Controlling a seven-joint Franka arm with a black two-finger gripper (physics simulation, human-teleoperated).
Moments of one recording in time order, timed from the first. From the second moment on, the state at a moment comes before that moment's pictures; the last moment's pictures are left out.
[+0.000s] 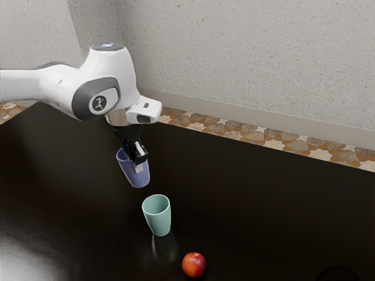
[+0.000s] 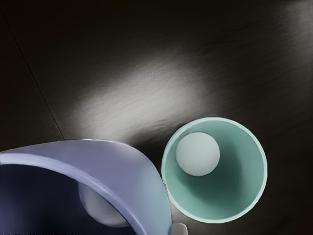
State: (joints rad) arm -0.27 -0.10 0.10 -2.12 0.03 2.04 0.27
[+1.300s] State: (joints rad) arm -0.36 -0.02 0.06 -2.19 0.02 2.14 0.07
